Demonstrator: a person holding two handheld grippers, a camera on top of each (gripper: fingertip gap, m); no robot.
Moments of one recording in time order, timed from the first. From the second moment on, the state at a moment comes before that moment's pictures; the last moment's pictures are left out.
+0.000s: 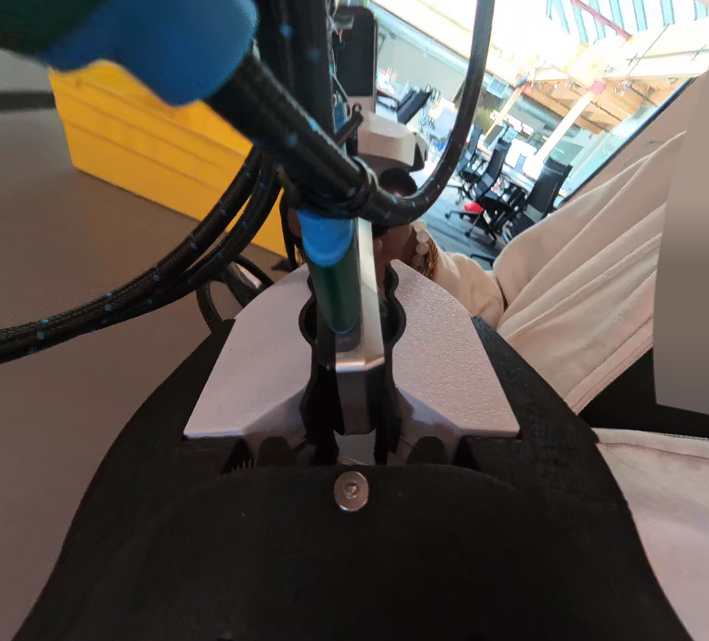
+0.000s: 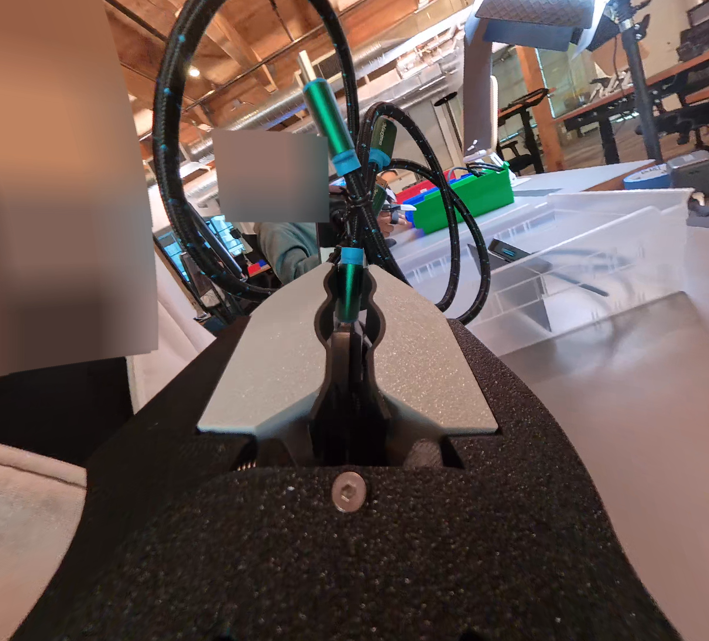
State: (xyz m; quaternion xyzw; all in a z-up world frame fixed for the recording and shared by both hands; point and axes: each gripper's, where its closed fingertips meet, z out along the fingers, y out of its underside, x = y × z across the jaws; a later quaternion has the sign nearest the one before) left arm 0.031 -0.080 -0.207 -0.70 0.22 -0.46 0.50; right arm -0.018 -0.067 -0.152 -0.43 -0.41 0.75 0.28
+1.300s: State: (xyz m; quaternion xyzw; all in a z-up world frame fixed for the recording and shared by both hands) left arm 0.000 -0.026 -0.241 -0.77 0.17 -0.07 0.61; right arm 0.009 -0.035 -0.147 -0.47 -0.19 0.66 0.56
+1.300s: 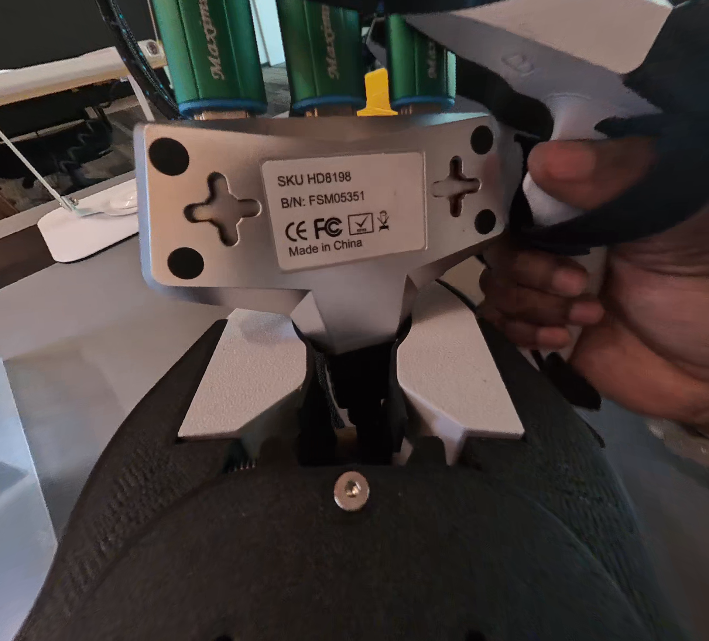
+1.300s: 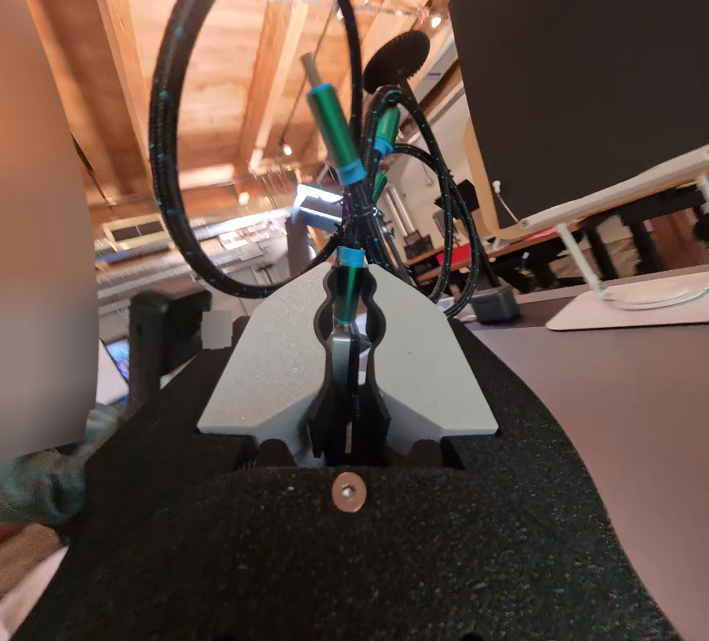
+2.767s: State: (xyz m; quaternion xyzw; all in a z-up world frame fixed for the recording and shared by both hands) left arm -0.026 -0.062 -0.242 -0.74 0.13 -0.22 0.63; right arm 0.219 0.124 -0.223 -0.78 -0.13 0.33 0.52
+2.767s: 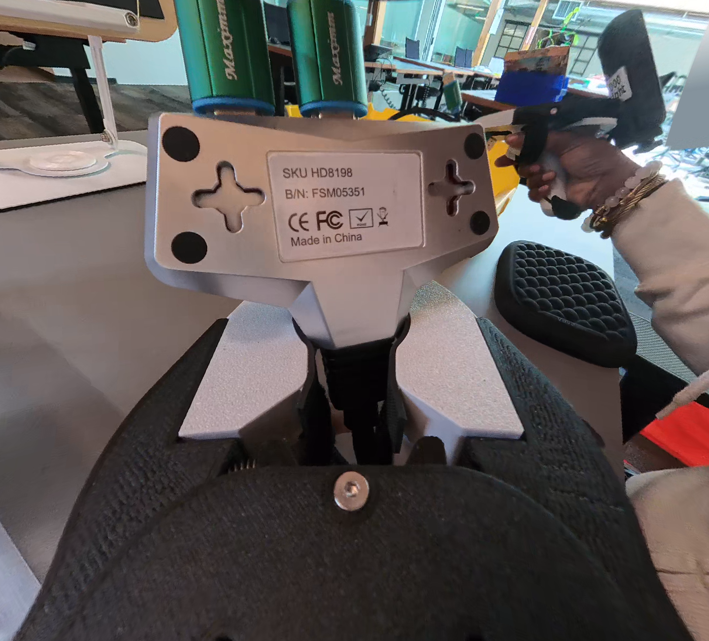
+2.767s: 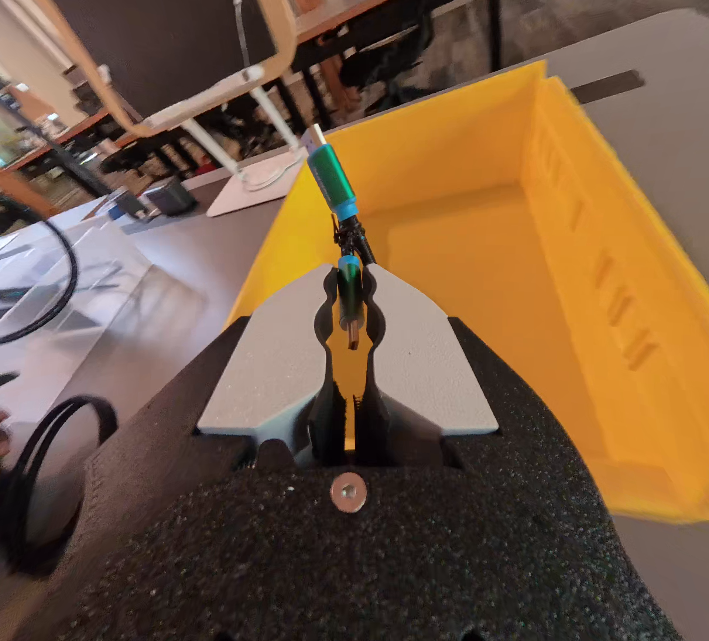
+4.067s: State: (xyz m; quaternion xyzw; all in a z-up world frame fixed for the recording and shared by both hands) left arm -0.012 -0.053 -0.266 -0.78 0.21 -0.05 0.59; right arm -0.027 -0.064 -0.181 -0.53 -0.37 0.67 0.35
